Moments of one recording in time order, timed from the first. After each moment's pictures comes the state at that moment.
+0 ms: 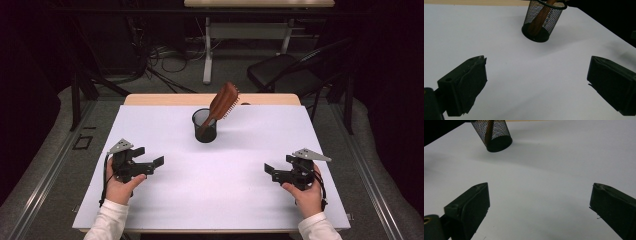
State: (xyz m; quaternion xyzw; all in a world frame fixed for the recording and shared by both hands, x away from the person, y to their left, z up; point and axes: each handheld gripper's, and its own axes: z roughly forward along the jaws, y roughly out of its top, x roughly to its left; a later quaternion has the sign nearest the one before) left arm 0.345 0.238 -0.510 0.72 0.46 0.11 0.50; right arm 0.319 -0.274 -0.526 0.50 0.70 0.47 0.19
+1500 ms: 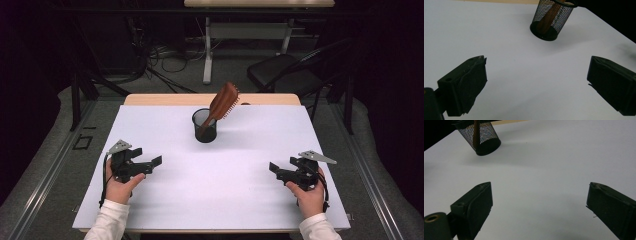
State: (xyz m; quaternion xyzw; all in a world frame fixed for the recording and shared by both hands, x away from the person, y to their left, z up) left arm 0.348 0.244 -0.517 0.71 0.48 0.12 0.50; right arm 0.320 -0.289 -0.537 0.55 0.67 0.47 0.18
